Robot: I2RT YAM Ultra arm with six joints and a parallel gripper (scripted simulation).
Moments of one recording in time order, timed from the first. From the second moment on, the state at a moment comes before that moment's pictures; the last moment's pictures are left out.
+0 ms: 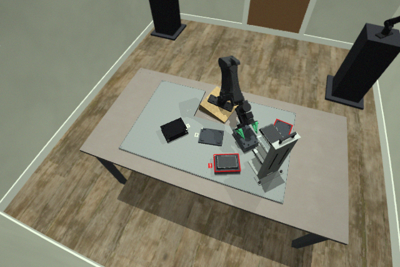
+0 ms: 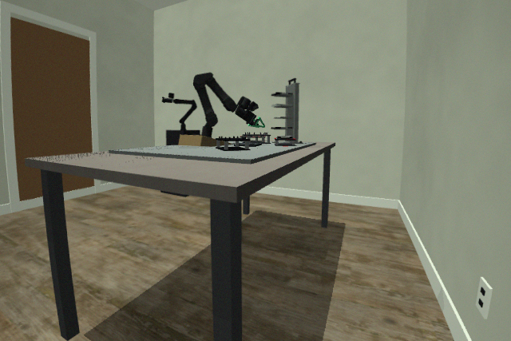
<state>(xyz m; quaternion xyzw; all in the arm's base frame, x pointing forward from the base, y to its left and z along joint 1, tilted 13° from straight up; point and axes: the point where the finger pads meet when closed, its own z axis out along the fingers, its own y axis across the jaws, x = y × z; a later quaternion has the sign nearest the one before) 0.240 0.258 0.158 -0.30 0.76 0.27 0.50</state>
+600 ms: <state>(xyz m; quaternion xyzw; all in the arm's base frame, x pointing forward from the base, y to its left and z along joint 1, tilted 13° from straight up) 0.232 0.250 0.159 -0.30 0.76 0.28 0.51</state>
